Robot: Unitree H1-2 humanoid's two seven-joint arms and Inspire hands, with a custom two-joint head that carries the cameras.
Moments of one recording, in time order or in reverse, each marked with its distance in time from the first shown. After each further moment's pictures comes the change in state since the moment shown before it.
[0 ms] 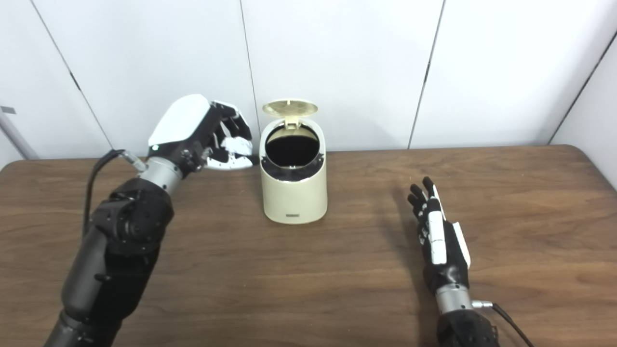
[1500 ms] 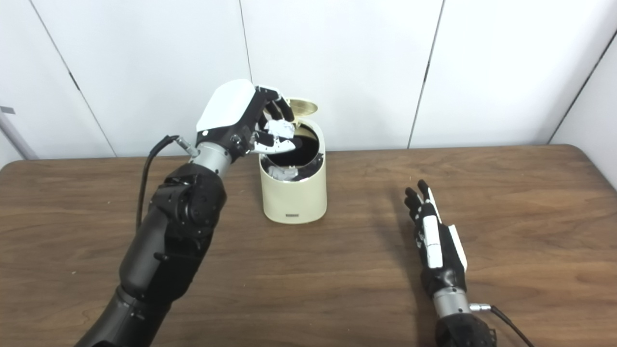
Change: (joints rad) left arm -0.097 -0.140 -0.069 0.118 0.059 0.022 0.125; right arm 0.020 0.001 0.022 -0.021 -0.022 0.009 0.001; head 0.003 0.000
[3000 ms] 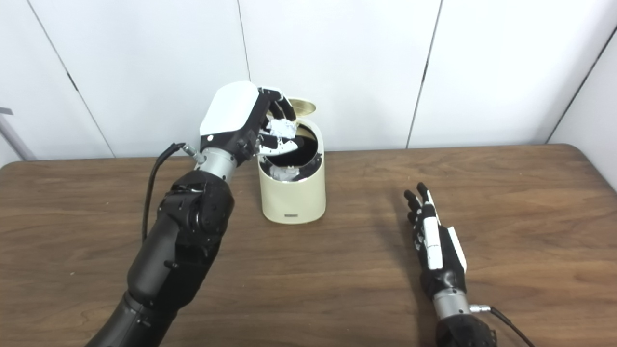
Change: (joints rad) left arm 0.014 -0.015 -0.026 0.006 0.060 0.021 0.051; right arm 0.010 -0.011 0.000 -0.010 0.028 0.027 0.006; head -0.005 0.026
